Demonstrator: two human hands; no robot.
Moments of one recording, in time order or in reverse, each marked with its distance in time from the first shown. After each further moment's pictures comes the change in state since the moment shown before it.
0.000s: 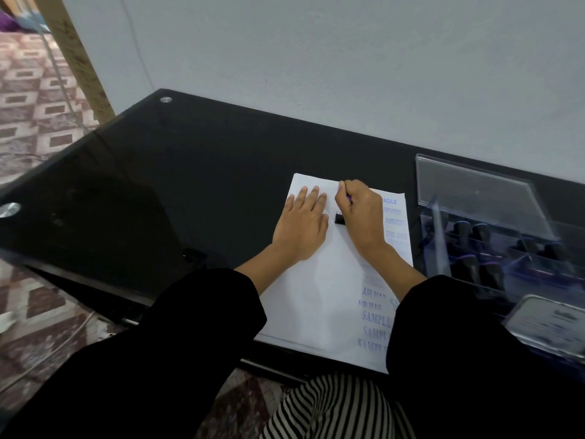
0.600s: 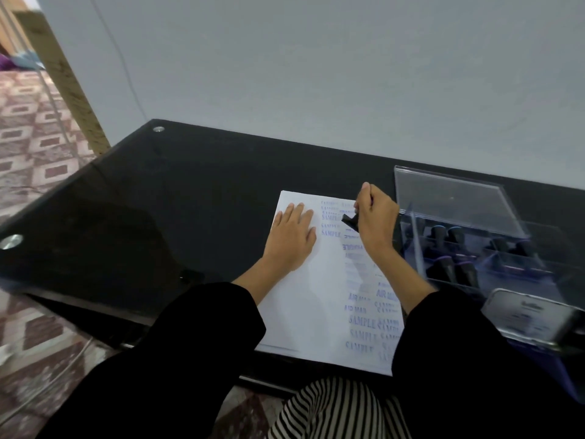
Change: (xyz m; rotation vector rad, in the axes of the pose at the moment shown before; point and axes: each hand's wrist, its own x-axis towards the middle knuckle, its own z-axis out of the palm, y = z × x) left_hand -0.004 0.006 -0.008 -0.070 0.023 -0.009; right_hand 0.007 -0.001 -0.041 0.130 0.215 0.297
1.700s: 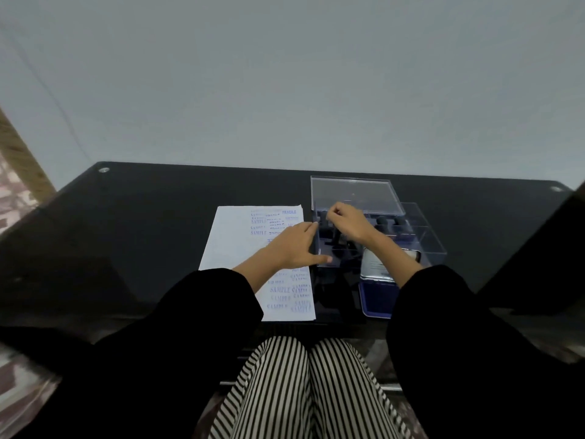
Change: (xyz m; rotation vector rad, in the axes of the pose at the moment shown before) left_hand -0.047 0.151 -0.051 -0.032 -0.271 0.364; right_hand -0.016 -0.009 -0.169 -0.211 -0.529 0.141
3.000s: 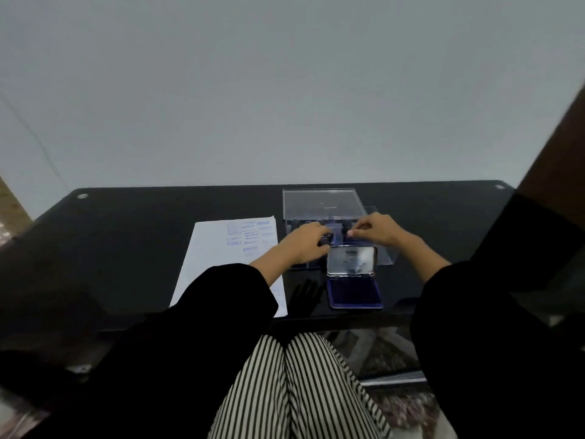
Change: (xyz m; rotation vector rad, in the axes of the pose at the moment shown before) left_hand 0.018 0.075 -0.008 -0.033 0.051 0.119; right_hand -0.055 0.056 -0.093 -0.350 -0.012 0.101
